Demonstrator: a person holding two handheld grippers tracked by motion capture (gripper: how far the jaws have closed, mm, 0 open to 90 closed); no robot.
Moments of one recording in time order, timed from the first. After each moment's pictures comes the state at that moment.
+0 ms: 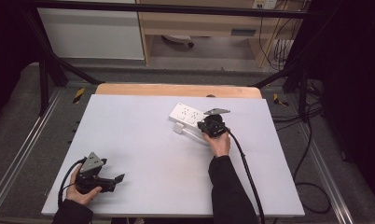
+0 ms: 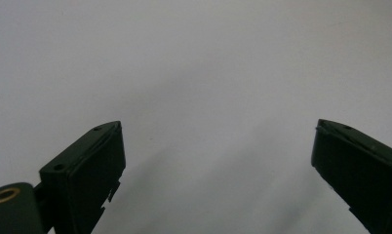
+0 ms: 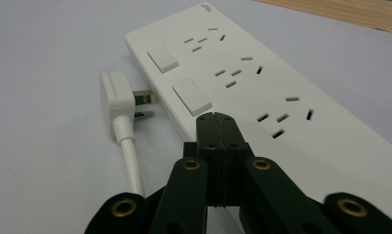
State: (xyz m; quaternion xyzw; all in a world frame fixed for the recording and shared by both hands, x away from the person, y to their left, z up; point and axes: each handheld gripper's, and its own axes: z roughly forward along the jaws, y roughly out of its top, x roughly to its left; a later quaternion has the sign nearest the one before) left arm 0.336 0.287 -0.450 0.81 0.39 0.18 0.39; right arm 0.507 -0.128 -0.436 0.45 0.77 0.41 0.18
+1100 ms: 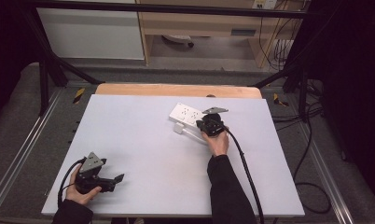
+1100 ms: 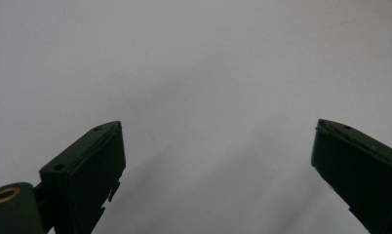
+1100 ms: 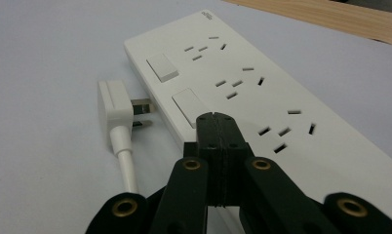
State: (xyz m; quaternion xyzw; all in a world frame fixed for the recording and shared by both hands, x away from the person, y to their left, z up) left arm 0.335 0.288 -0.449 0.81 0.39 0.18 0.39; right arm 0.511 -0.123 -0.436 0.45 0.77 0.41 0.19
